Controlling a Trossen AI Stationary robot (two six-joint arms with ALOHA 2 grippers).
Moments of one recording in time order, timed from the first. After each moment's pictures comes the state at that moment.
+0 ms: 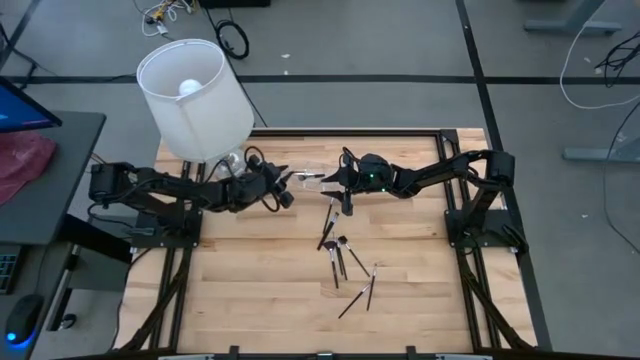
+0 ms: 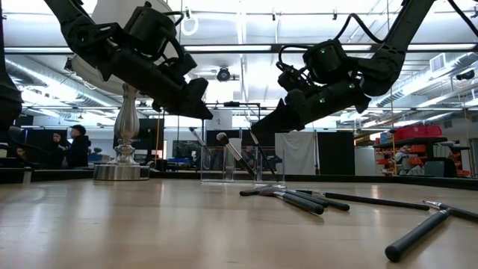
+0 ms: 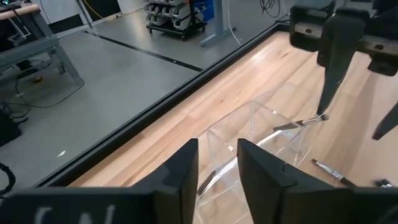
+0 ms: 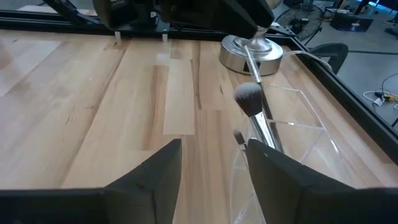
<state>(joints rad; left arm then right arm) 0.13 1.38 0.52 0.49 -0.63 -0.11 -0.29 1.75 0.72 0.67 -0.22 -0.18</state>
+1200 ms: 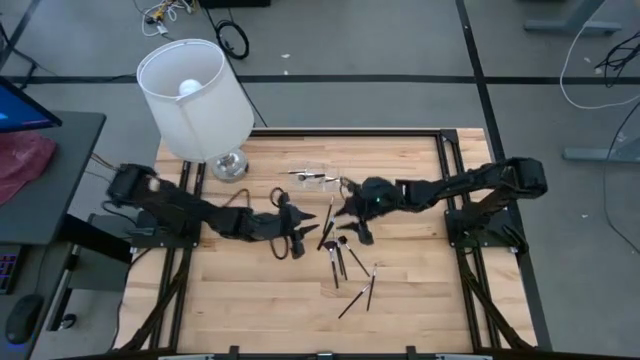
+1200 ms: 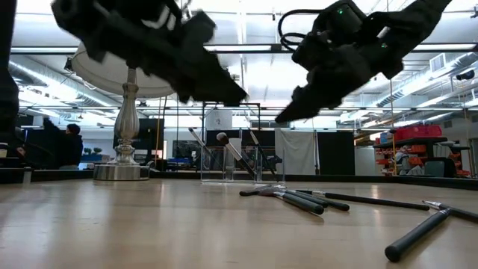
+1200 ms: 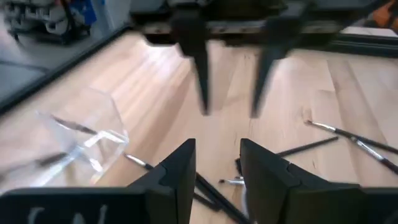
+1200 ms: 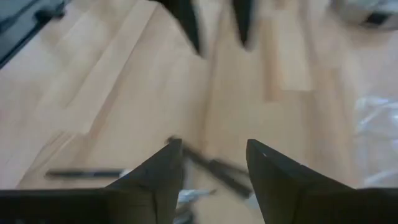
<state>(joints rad) -0.21 1.59 0.68 0.52 -0.49 -0.20 -0.05 1.52 0.72 0.19 -0.22 -0.11</state>
